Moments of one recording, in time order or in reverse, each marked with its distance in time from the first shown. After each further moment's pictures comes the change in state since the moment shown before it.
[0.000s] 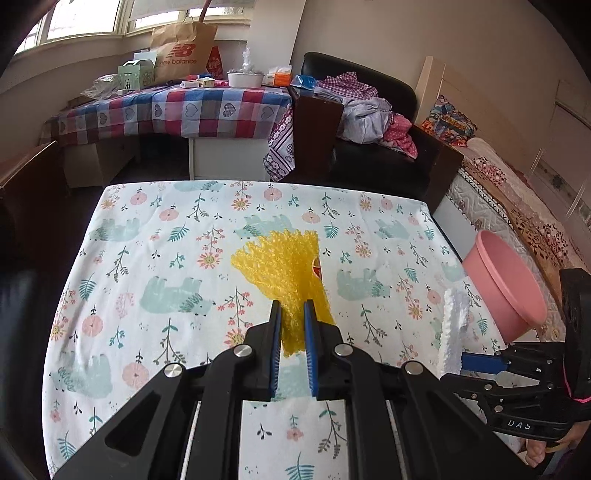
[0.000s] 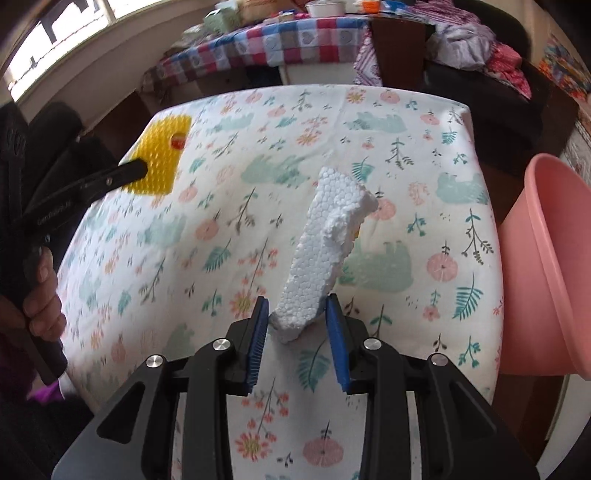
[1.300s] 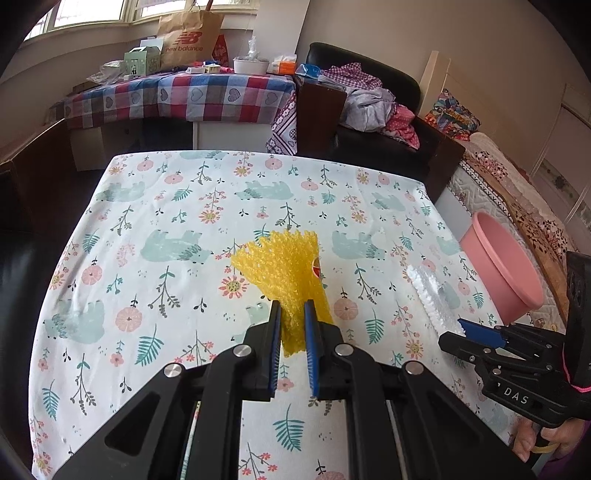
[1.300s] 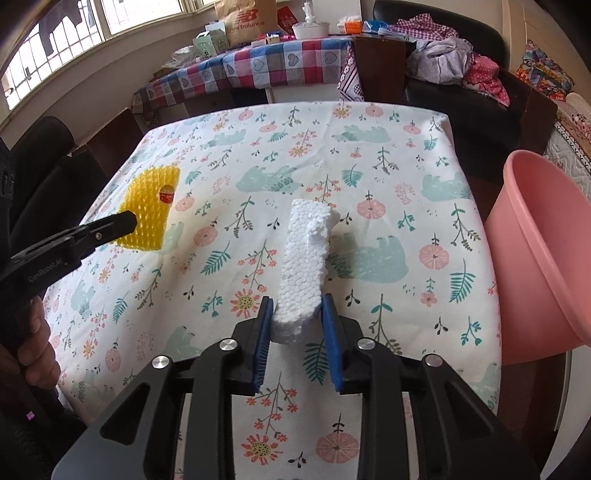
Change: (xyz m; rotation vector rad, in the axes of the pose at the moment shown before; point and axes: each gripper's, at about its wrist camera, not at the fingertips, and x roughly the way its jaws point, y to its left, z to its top) left arm -0.006 -0.005 -0.025 -0.031 0.038 0.010; right arm -0.009 0.000 -0.011 0.082 -0.146 -0.058
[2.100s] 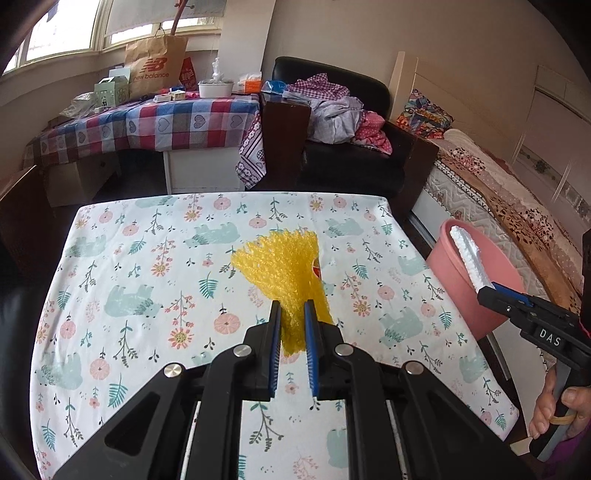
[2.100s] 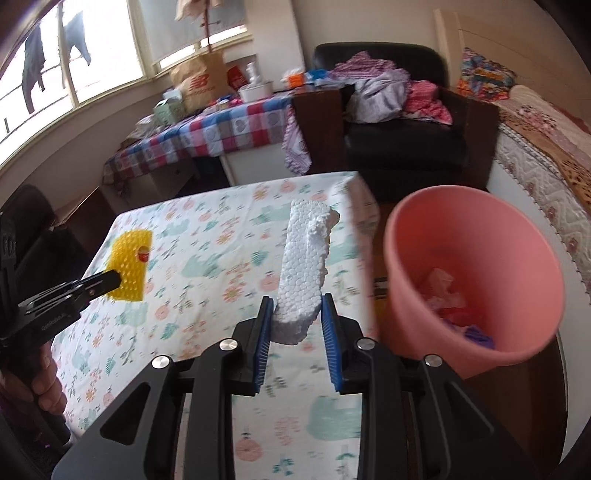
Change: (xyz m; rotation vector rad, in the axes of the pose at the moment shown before) left arm -0.003 -0.054 0.033 0.102 -0.057 -0.053; right arm -0.069 -0.087 0.012 0.186 -0.217 -0.115
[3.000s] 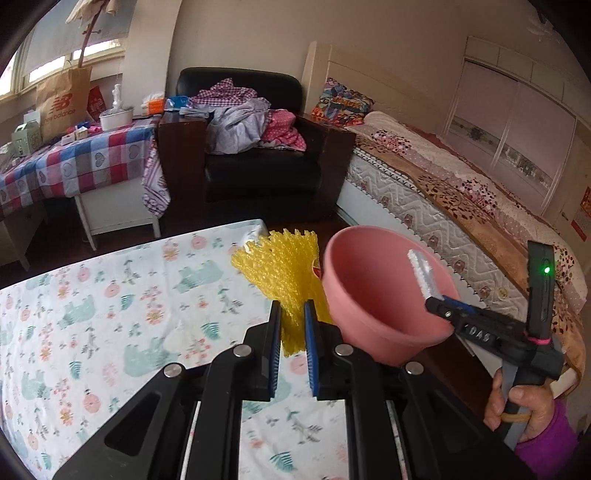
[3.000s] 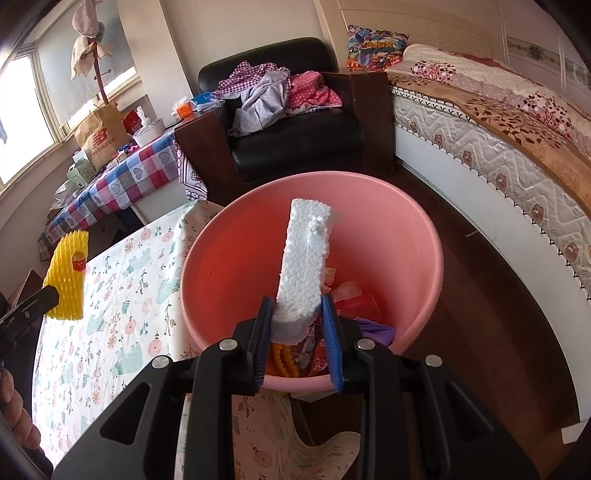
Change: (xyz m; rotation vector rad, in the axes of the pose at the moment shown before) left arm 0.037 -0.138 0.050 0.187 0.000 -0.238; right arm -0.001 -0.128 -0.008 0.265 -0.032 -0.198
